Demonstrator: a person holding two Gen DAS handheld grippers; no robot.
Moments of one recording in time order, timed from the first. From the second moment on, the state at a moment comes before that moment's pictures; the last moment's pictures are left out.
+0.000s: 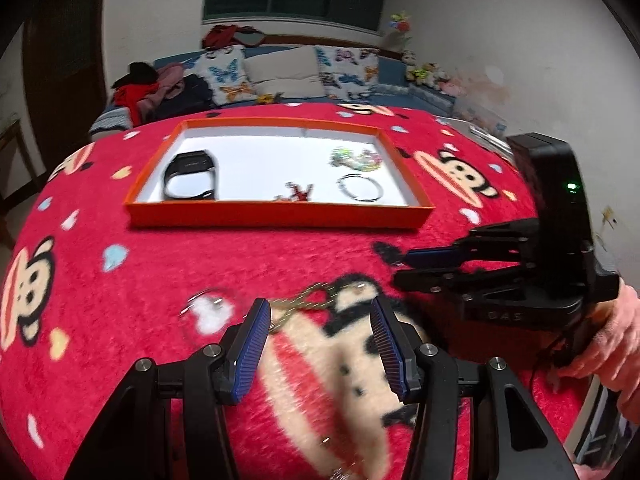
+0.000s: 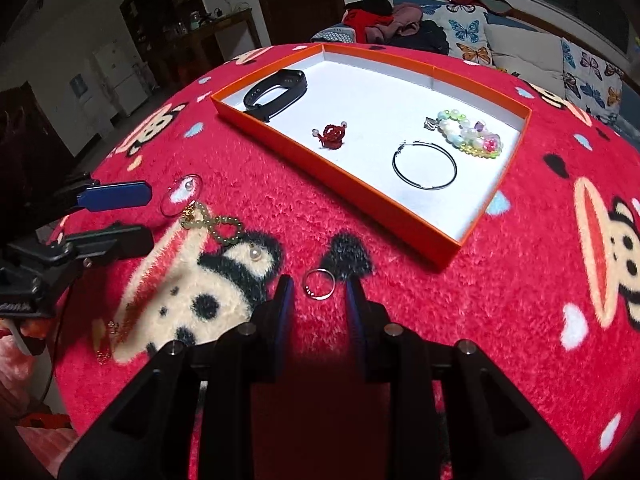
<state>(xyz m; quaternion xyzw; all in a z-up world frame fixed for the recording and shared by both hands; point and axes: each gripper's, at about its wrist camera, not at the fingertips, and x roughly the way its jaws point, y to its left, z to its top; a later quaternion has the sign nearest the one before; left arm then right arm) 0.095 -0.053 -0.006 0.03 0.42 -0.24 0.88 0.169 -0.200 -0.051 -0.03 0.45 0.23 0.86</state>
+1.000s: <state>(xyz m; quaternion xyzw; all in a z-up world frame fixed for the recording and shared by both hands) 0.111 -0.029 -0.030 0.09 0.43 -0.23 0.87 0.170 -0.208 -0.053 -0.02 0.44 0.25 0.86</state>
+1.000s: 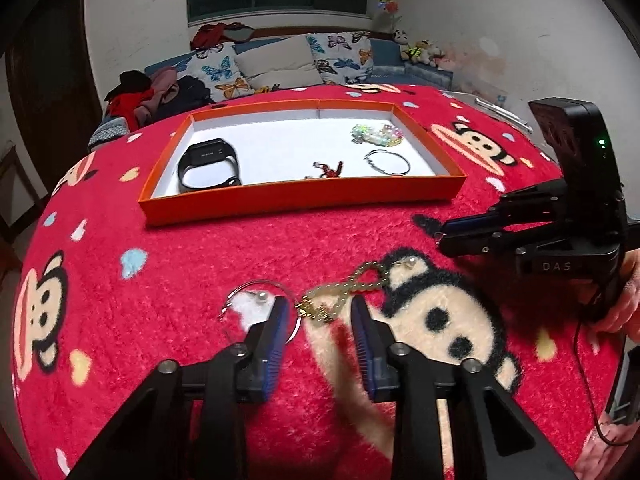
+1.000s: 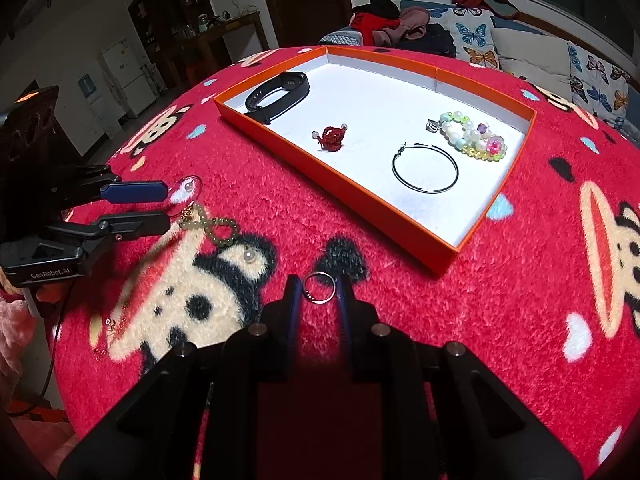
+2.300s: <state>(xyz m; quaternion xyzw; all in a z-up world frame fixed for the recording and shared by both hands) 0.111 -0.042 -0.038 0.11 0.43 -0.21 0.87 0.171 -0.209 -0.053 -0.01 0.44 0.25 0.86</state>
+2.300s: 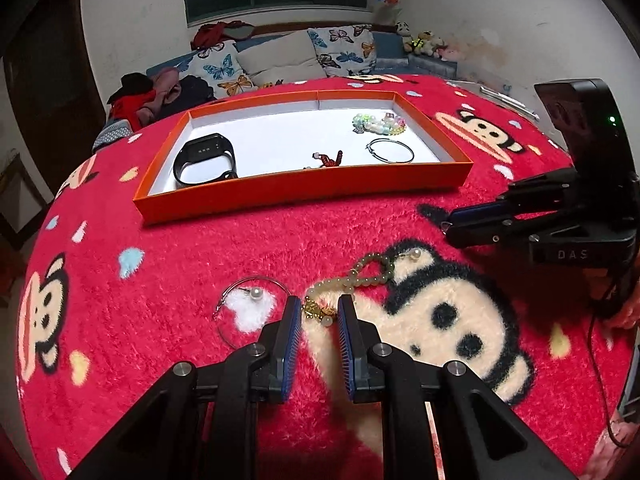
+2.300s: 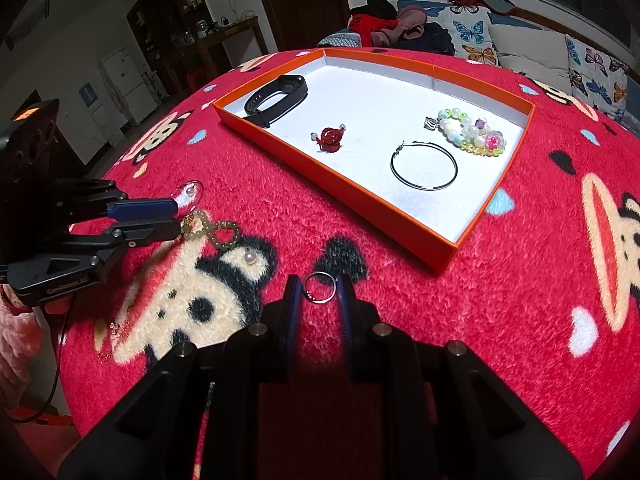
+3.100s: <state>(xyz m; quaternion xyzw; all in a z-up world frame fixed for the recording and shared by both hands) 0.111 -0.057 -0.042 0.12 0.43 -0.21 0.87 0.170 -0.212 -0.054 0.00 0.44 0.25 0.86</state>
